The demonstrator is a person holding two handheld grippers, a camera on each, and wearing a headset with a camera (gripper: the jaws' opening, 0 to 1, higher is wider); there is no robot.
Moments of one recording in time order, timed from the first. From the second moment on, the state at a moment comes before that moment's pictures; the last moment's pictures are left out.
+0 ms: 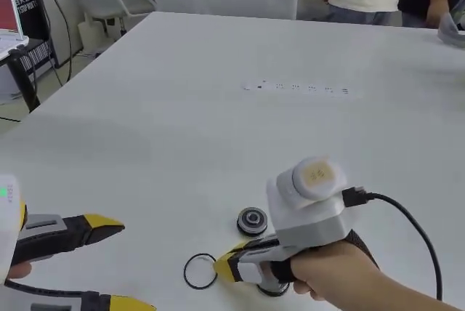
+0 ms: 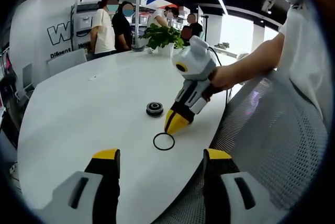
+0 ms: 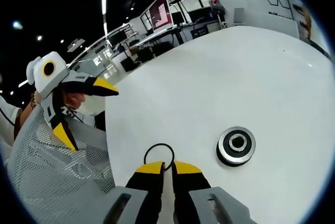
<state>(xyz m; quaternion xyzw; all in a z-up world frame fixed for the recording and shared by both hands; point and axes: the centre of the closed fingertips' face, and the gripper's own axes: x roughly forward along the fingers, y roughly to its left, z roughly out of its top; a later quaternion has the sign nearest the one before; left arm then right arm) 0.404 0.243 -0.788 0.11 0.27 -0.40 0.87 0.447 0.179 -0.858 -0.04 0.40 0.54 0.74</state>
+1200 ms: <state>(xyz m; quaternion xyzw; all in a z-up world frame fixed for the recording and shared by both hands) 0.403 0.243 -0.790 0.12 0.27 -0.40 0.87 0.466 0.169 -0.809 0.00 0.36 0.54 0.77</state>
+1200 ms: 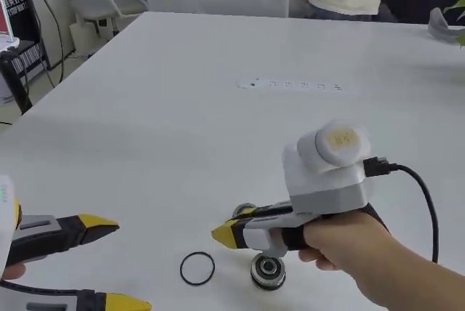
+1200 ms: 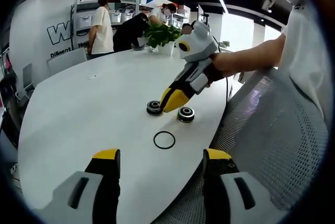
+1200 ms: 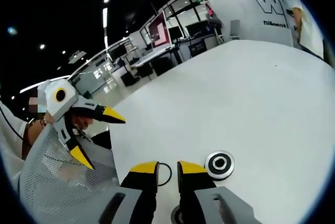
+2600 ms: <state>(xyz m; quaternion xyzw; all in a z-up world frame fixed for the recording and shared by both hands) 0.399 0.237 -0.787 0.16 0.27 -0.42 0.85 0.472 0.103 -0.789 0.04 0.35 0.51 0.79</state>
